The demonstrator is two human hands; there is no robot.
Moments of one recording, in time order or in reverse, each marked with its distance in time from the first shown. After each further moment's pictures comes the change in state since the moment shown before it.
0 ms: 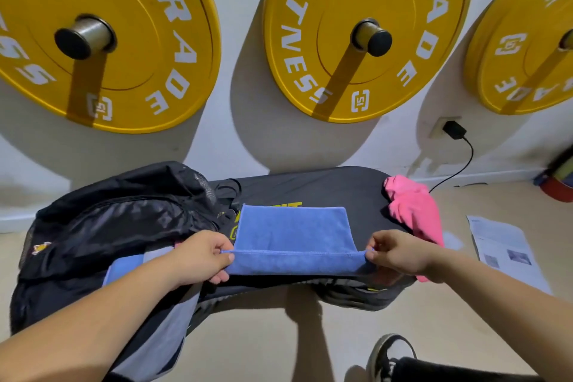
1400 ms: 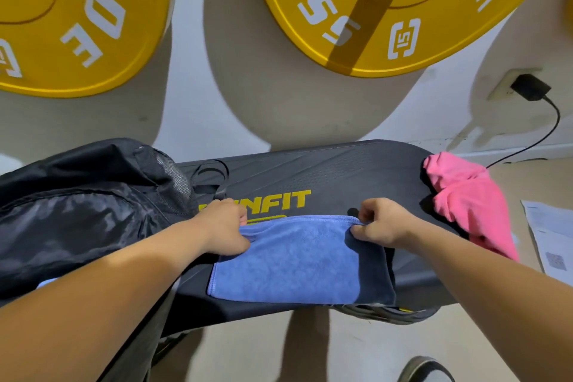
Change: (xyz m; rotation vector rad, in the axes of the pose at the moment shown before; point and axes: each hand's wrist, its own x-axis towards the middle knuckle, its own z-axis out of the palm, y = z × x) left_hand 0.171 0.006 0.026 0.647 -0.014 0.014; right_hand 0.183 0.010 0.010 -0.287 0.170 0.027
